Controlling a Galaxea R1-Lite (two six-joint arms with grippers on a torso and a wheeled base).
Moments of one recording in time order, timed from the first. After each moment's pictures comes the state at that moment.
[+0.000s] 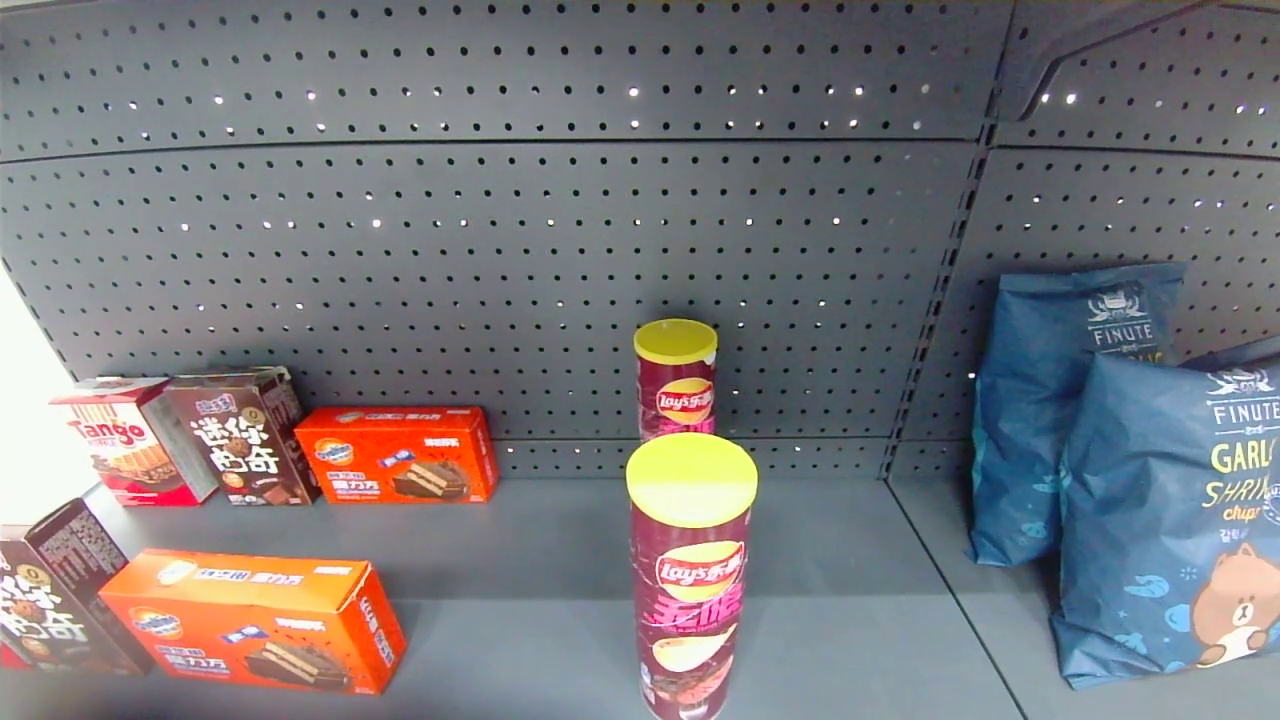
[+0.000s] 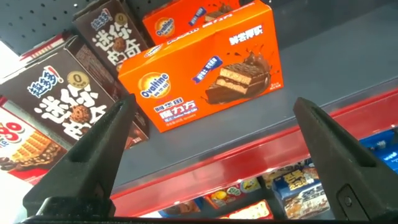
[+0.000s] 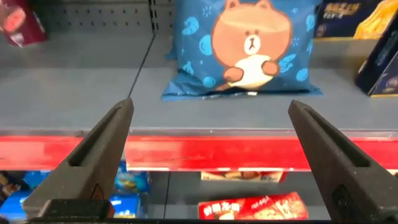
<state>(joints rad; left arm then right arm) -0.37 0.19 -0.07 -0.03 0.21 0.34 0.00 0.02 0.00 0.00 0.02 0.00</state>
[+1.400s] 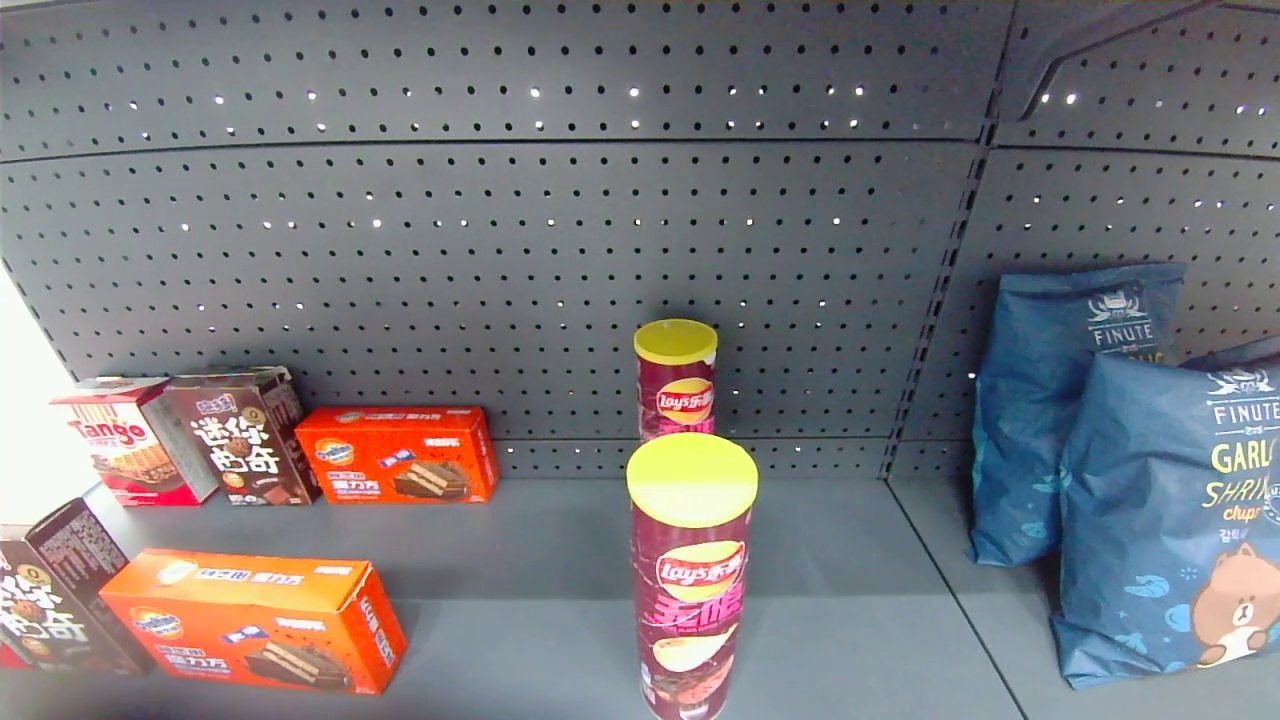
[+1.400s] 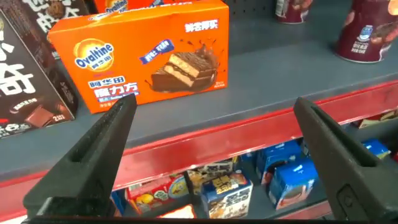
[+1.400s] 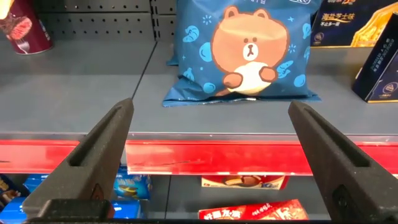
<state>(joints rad) -0.26 0.05 -0.01 0.02 0.00 0.03 0.00 0.00 0.00 0.00 0.02 0.00</state>
